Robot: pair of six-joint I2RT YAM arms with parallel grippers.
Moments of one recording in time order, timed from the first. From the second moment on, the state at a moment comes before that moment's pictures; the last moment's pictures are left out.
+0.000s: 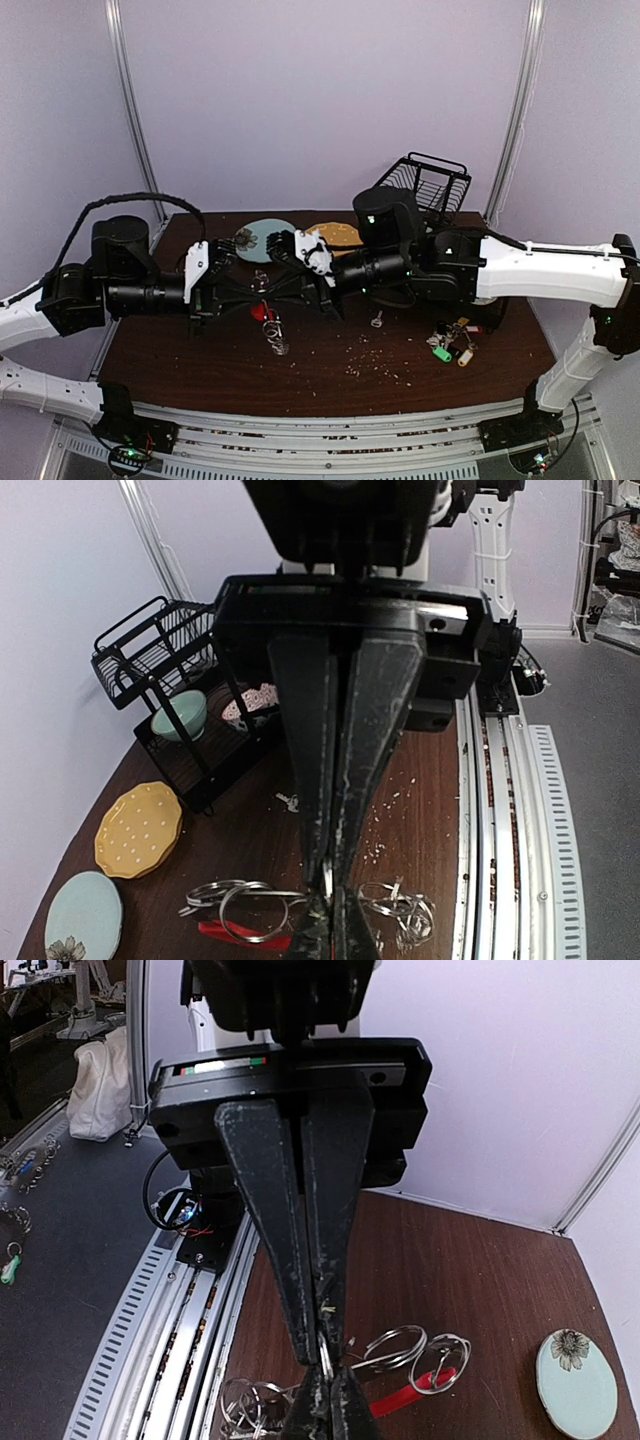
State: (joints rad) left arm -1.07 0.87 0.89 -0.32 0.20 0.30; right arm 1.14 1.57 1.36 -0.10 -0.43 -0.37
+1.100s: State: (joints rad) left arm -1.06 0.83 0.67 0.01 0.36 0.17; right arm 1.14 1.53 1.13 0.43 -0.58 -0.01
